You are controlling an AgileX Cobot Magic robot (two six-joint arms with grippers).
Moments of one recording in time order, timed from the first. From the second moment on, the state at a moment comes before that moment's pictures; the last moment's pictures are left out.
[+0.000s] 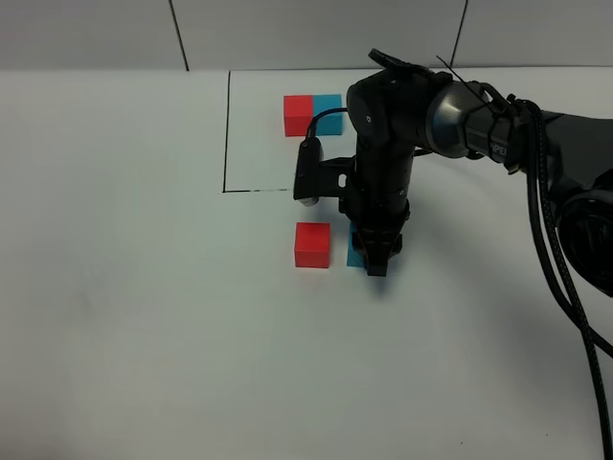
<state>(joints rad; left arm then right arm) 0.02 0.00 -0.50 -0.15 1.04 0.10 0.43 2.30 -1.73 0.03 1.07 -0.90</state>
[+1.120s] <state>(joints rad) 0.02 0.00 -0.50 -0.15 1.04 0.10 0.46 2.30 -1.73 0.05 1.02 -0.90</state>
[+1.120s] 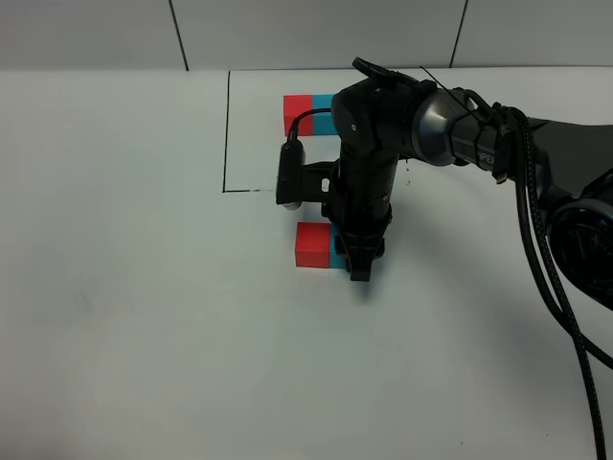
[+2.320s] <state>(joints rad) 0.02 0.00 -0.50 -0.15 1.04 0.10 0.46 2.29 -1.73 0.05 0.98 -0.89</state>
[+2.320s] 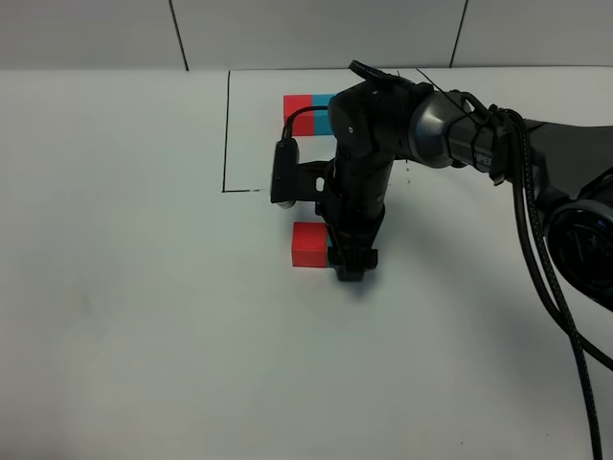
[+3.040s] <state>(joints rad) 0.02 0.00 -0.50 -0.15 1.04 0.10 -0.03 1.74 -1.47 0.08 1.01 -0.41</state>
